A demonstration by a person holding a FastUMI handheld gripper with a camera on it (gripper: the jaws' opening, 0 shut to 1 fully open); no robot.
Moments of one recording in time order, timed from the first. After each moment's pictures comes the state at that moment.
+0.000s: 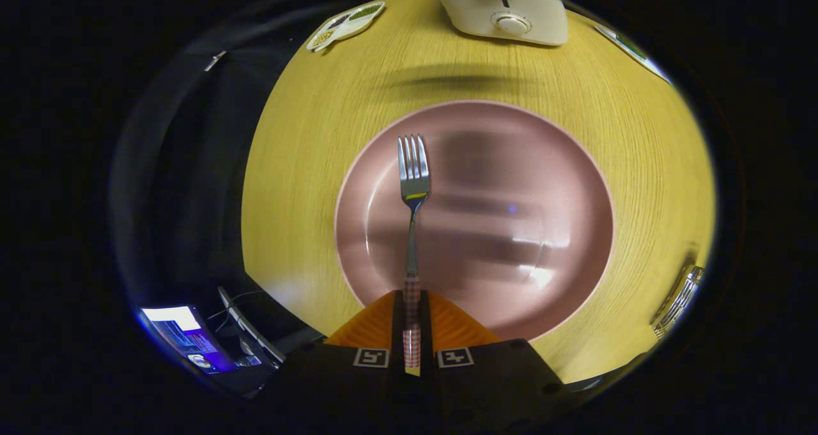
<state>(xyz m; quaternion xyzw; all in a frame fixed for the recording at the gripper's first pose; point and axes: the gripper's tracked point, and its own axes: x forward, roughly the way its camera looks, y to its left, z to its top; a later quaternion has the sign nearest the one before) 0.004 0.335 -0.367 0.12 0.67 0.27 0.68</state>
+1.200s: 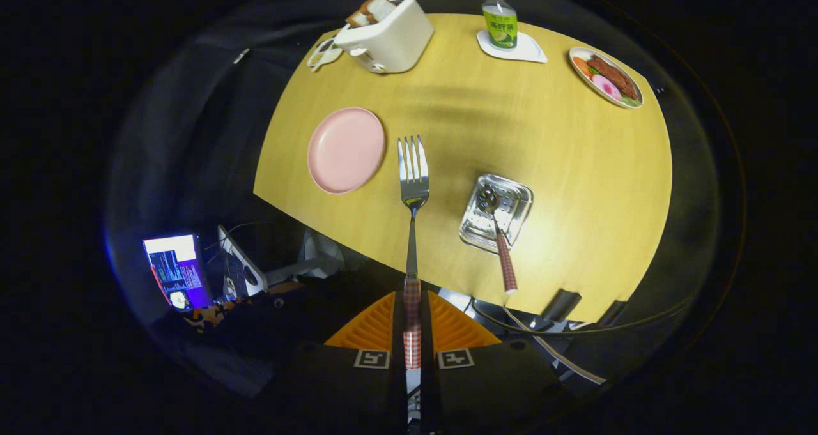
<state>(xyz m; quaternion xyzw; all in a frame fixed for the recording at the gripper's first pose) -0.049 -0.014 -0.227 0.02 0.71 0.27 0.64</state>
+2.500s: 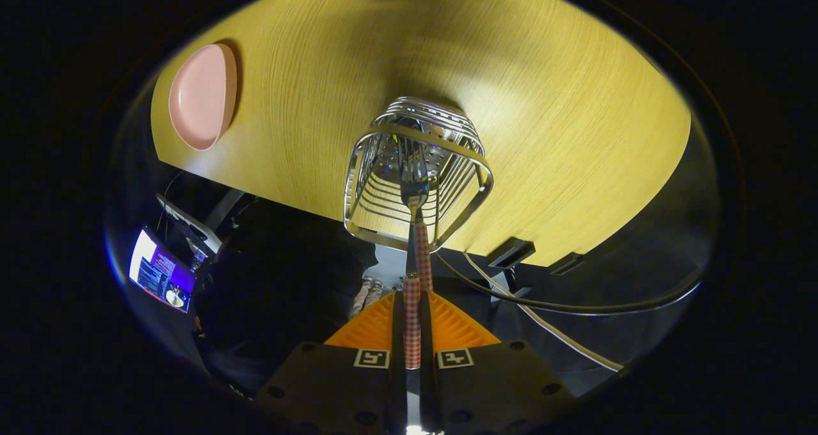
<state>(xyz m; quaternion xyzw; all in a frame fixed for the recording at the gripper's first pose) -0.023 -0.051 -0.315 -0.11 0.90 0.16 0.40</state>
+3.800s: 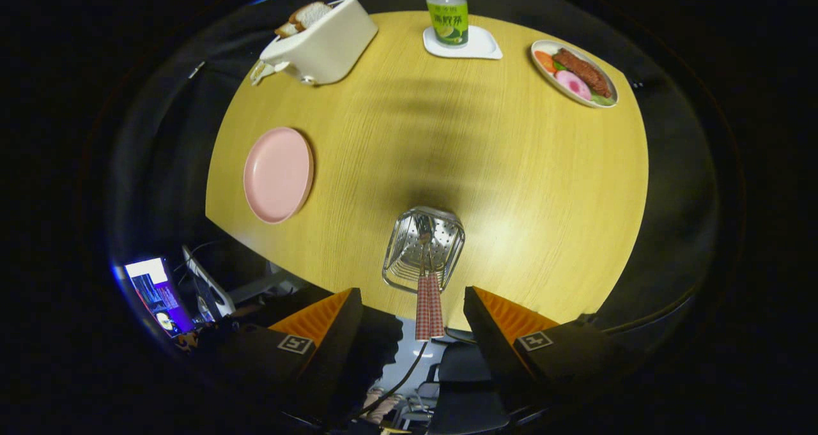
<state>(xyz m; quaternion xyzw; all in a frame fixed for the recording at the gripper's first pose) 0.027 -0.035 -0.267 0.01 0.67 0.20 0.72</state>
